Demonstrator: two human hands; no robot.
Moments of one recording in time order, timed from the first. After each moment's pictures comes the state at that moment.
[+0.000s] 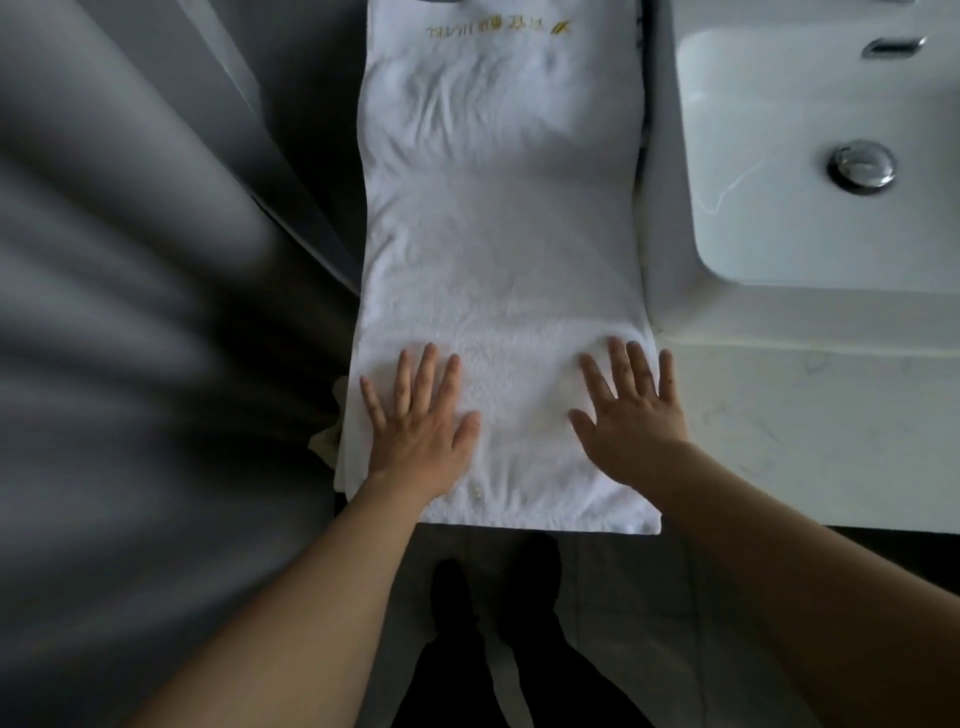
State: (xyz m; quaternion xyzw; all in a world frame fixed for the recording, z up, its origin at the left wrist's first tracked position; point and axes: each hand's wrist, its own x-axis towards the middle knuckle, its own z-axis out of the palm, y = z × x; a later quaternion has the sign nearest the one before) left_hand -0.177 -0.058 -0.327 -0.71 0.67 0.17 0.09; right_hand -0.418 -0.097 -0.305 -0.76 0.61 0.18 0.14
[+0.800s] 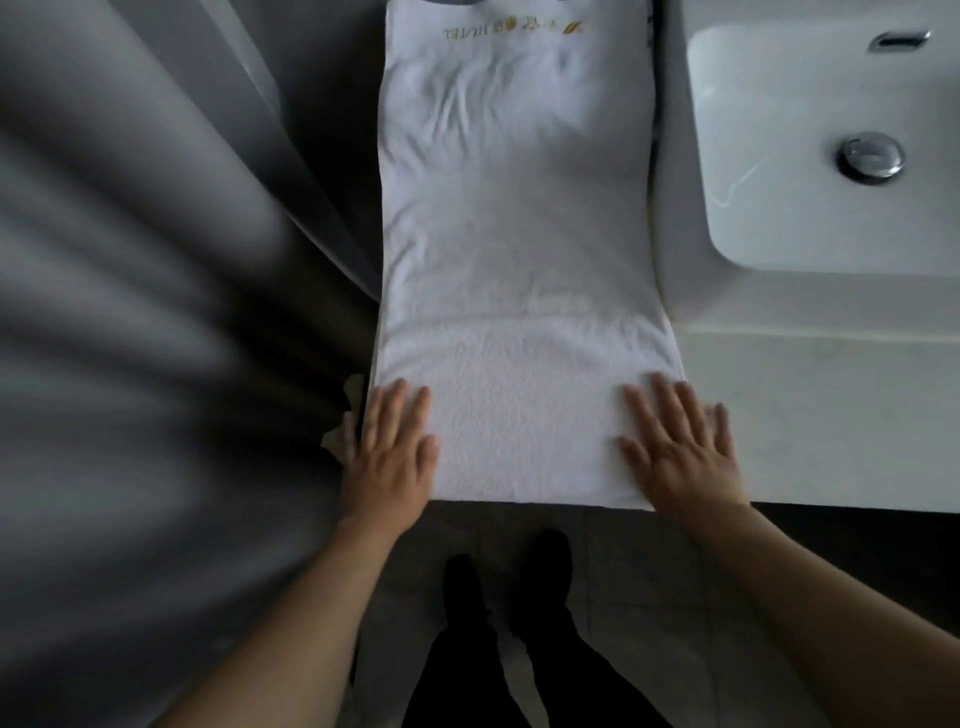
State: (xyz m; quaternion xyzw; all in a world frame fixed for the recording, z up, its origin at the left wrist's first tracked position) left_hand -0.128 0.004 -0.336 -0.73 0.66 0.15 0.04; right_hand -0.460 -0.035 -0.326 -0.73 0.65 0.13 0.17
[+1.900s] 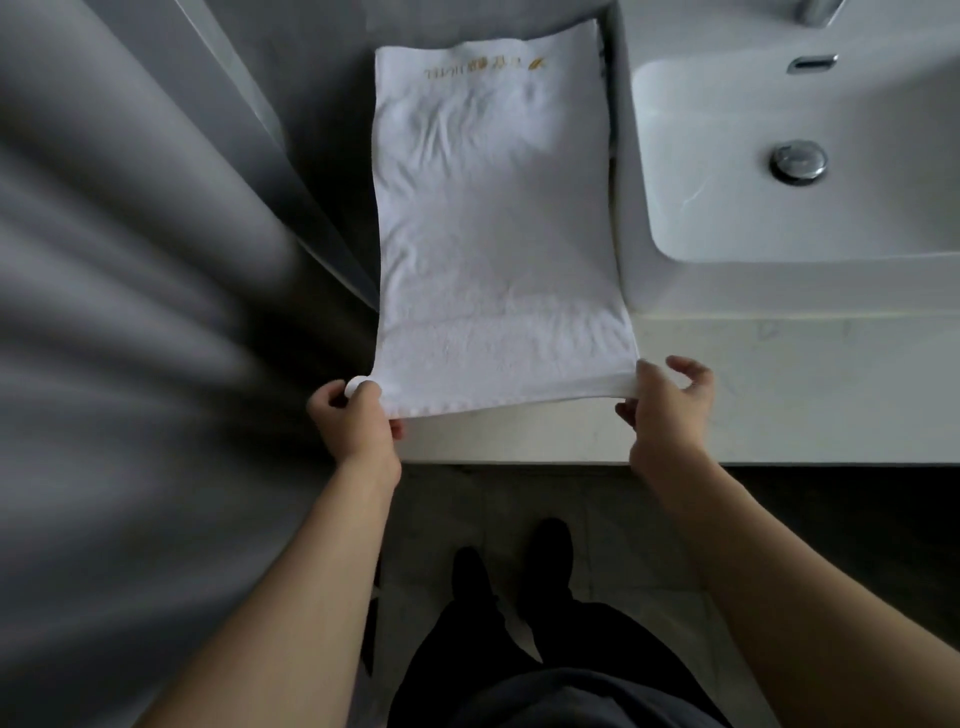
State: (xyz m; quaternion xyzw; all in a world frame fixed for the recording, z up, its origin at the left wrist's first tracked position) left_hand -0.159 -0.029 -0.230 -0.77 0.04 0.36 -0.53; right_hand -0.412 -0.047 -0.220 -0.08 0.73 -0.48 0.49
